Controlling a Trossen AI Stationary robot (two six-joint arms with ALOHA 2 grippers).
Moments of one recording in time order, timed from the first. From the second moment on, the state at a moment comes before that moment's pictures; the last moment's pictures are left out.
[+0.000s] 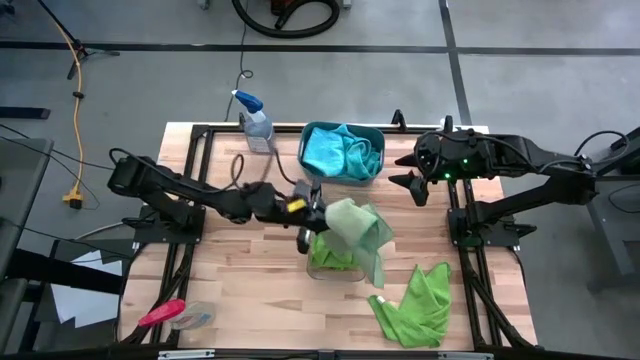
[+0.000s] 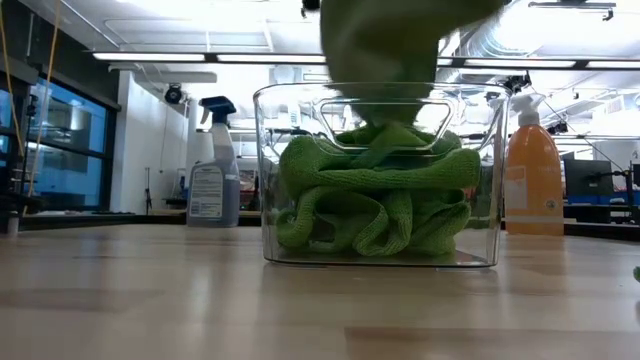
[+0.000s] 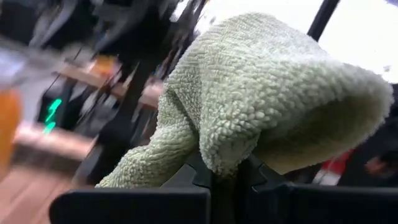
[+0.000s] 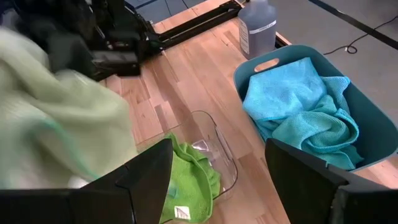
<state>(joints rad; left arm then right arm) -0.16 1.55 0.99 0.73 -0.04 -0.39 0.00 1.03 1.36 -0.92 0.19 0.40</state>
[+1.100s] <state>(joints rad) -0.05 1.61 1.27 -0.52 -0.08 -0.19 0.00 1.03 1.36 -0.94 0.24 0.43</state>
